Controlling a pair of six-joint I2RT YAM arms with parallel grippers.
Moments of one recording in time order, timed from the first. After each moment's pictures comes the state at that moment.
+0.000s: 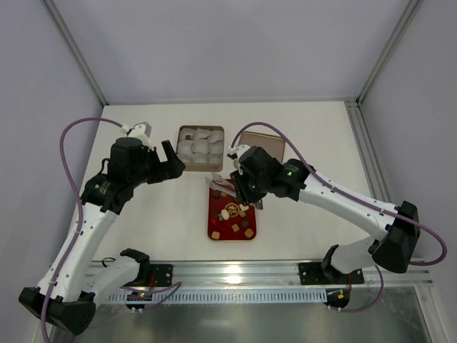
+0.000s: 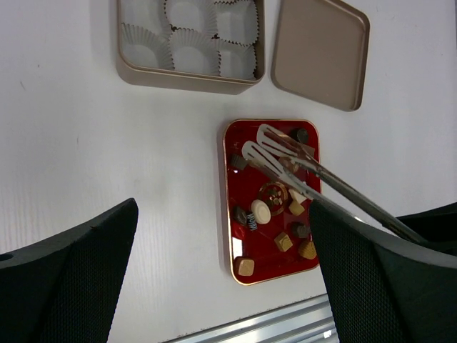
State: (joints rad) left arm -0.34 0.94 1.11 -0.77 0.03 -0.48; right arm 0.91 1.39 1.28 -0.77 0.02 0.34
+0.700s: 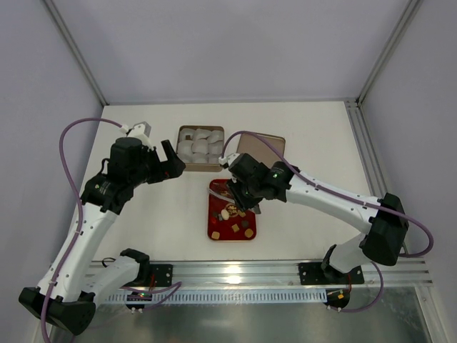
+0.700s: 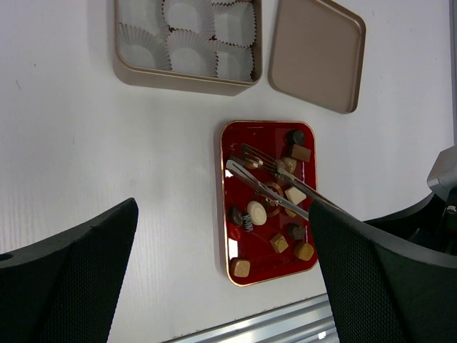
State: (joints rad) left arm -0.34 0.94 1.11 -0.76 0.03 -0.50; right arm 0.97 1.47 1.26 -0.81 0.05 0.29
